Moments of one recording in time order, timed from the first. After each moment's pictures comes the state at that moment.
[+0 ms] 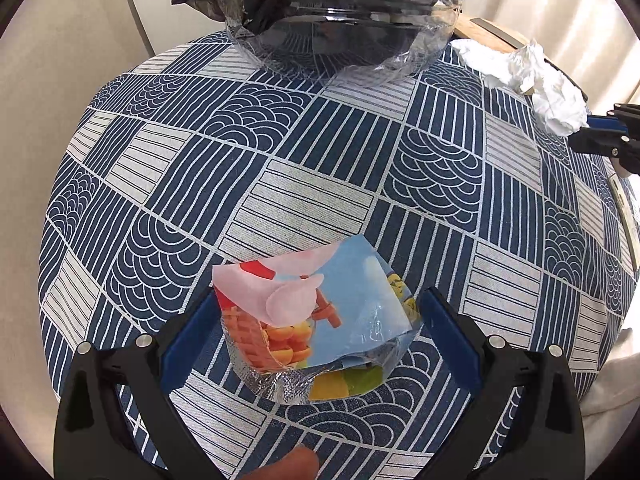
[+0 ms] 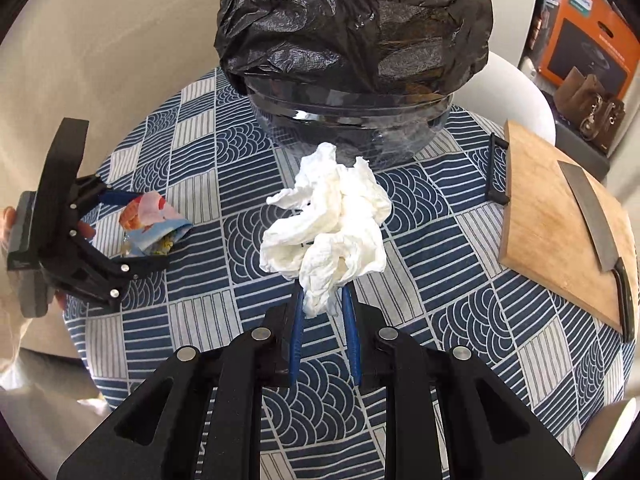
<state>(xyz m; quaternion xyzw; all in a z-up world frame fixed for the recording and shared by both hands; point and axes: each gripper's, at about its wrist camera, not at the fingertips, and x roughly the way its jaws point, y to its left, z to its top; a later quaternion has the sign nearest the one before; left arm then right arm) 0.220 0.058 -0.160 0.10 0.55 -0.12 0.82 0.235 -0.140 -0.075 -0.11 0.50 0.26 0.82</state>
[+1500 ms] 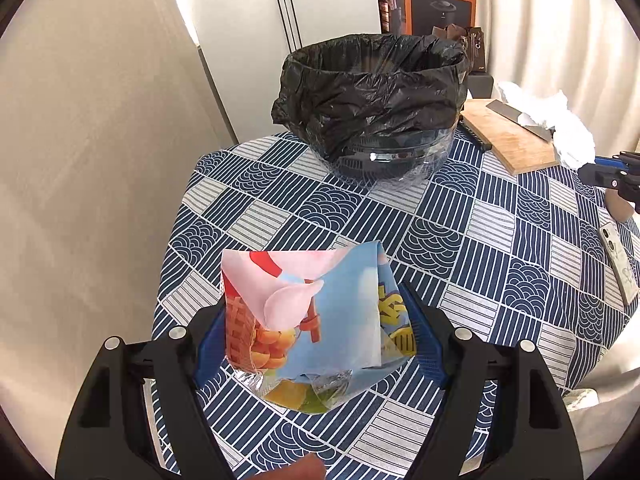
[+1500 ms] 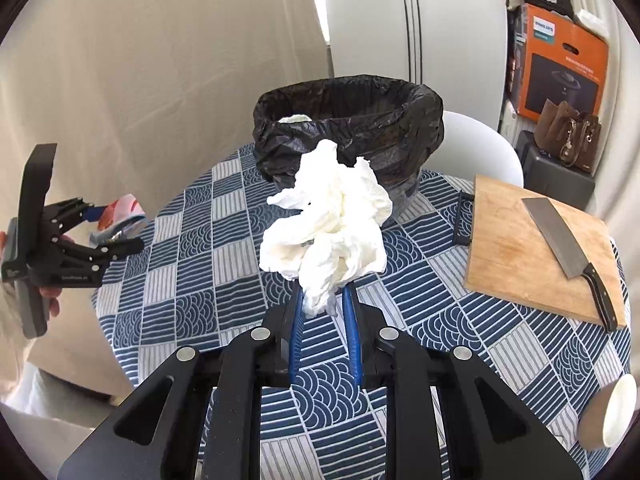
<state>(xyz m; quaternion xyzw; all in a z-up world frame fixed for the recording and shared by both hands) 0.140 0.060 -0.021 0.11 0.43 -0.03 0.90 0.179 -0.188 0.008 -0.03 0.39 0.28 0.88</state>
